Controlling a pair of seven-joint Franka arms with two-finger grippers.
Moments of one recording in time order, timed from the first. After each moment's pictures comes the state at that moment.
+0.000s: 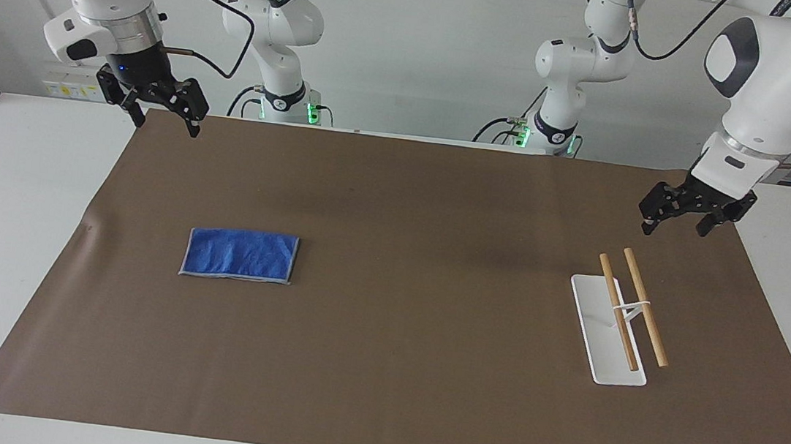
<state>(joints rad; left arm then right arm) 0.08 0.09 -0.17 -1.56 0.05 1.70 -0.09 0.04 -0.04 -0.08 -1.61 -0.02 1.57 0.06</state>
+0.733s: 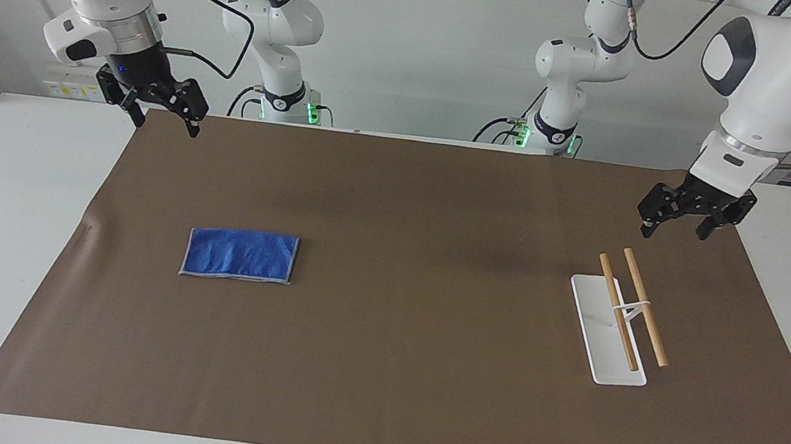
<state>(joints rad) 0.08 0.09 -0.18 -1.56 0.05 1.73 -0.09 0.04 -0.04 -0.08 -1.61 -0.02 1.57 0.06</state>
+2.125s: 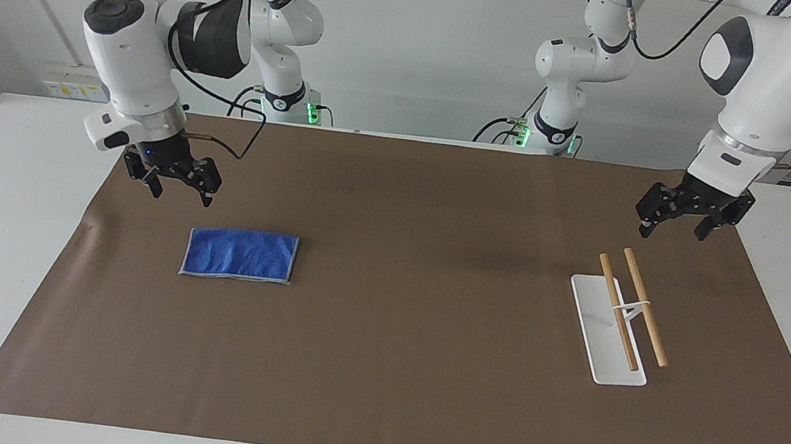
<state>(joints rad) 0.08 0.09 -0.18 -1.56 0.05 1.74 -0.09 0.05 0.05 -0.08 -1.94 -0.02 2.09 0.05</state>
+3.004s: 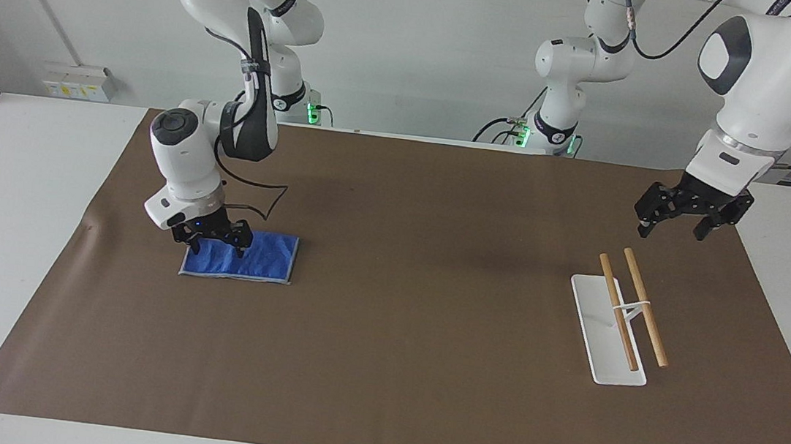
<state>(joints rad) 0.07 0.09 -0.18 -1.56 0.05 1.74 -0.09 0.07 0.21 -0.07 -2.15 -0.01 2.45 -0.04</state>
